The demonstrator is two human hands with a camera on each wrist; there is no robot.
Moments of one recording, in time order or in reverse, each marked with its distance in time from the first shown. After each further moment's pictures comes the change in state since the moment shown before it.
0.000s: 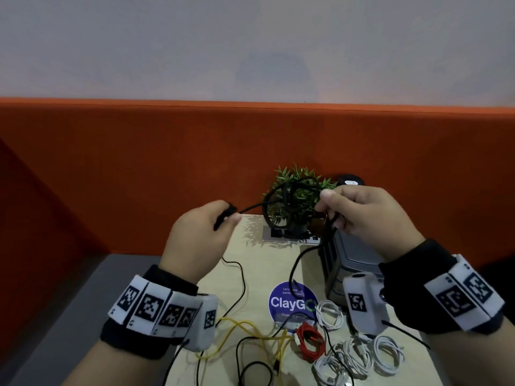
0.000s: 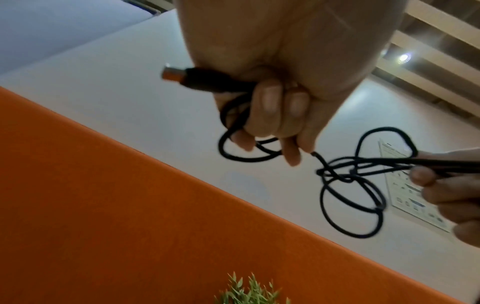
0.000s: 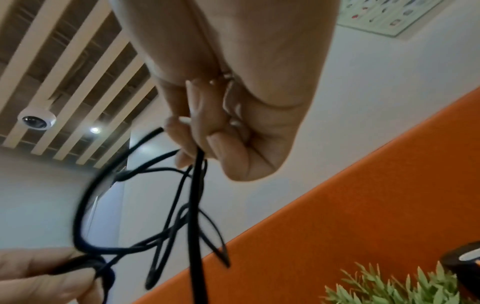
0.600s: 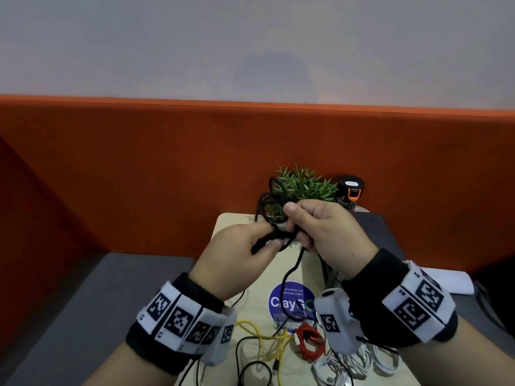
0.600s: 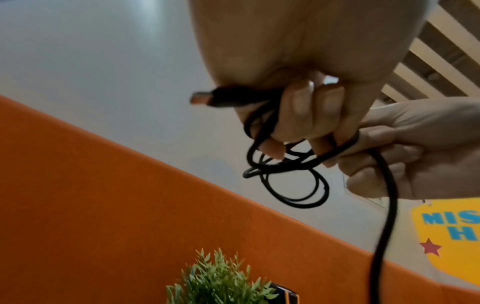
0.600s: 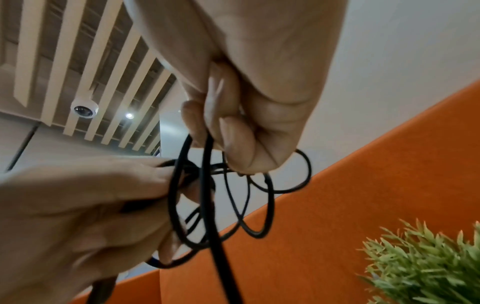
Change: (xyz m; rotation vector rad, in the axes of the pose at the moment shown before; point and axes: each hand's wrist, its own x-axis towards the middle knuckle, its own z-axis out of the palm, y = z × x) left_hand -0.013 0.027 0.019 -0.201 -0.199 0.220; right_hand -0.005 -0.004 0.048 0.039 -0.130 -0.017
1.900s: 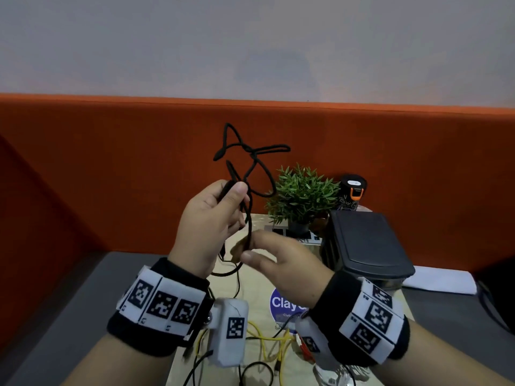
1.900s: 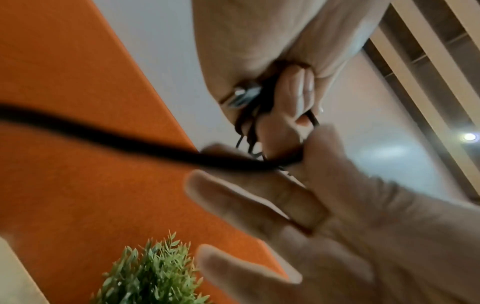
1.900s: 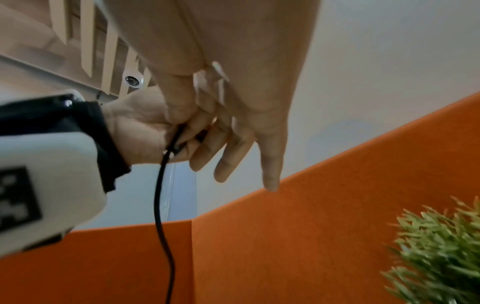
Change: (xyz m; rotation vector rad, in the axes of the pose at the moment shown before) left_hand 0.016 0.000 -0.026 -0.840 0.353 -0.283; right_hand -0.009 0.011 0.047 -0.231 -0.325 -0.166
